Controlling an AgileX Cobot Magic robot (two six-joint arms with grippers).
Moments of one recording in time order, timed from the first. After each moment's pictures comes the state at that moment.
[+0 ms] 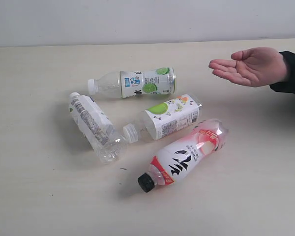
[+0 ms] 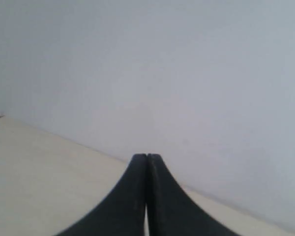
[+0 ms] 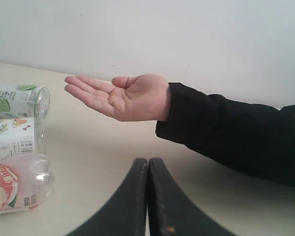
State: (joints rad) left arm 0.06 0.01 0.00 0.13 -0.04 -0.52; right arm 0.13 0.01 0.00 0.32 0.30 -0.46
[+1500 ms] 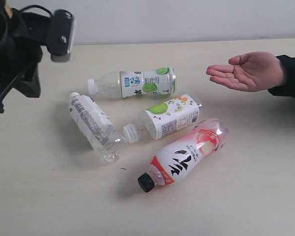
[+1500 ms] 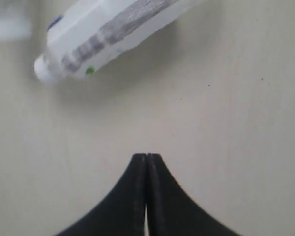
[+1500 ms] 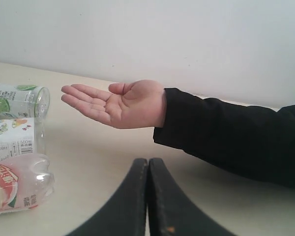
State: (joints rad) left arm -0.53 1.60 -1.30 0.11 1.20 1.11; right arm 0.13 0.01 0.00 0.32 0.30 -0.46
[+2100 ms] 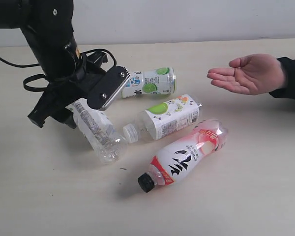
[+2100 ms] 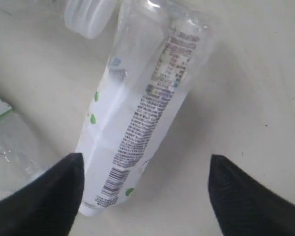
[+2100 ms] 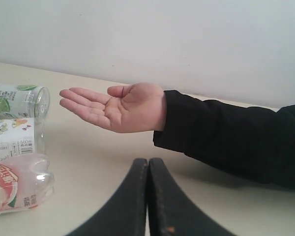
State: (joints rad) left arm -0.63 1.82 -1.30 0.10 0.98 1.51; right arm 0.13 0.01 0.00 0.32 0.30 -0.46
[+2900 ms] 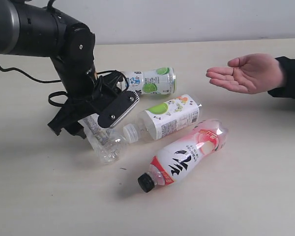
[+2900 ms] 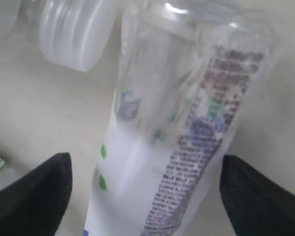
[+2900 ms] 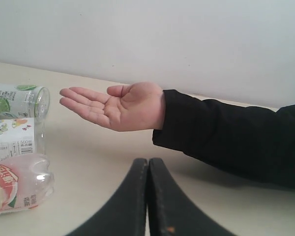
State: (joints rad) left arm -0.63 1.98 -1.30 0.11 0.82 1.64; right arm 0.13 0.01 0.00 0.32 0.30 -0.46
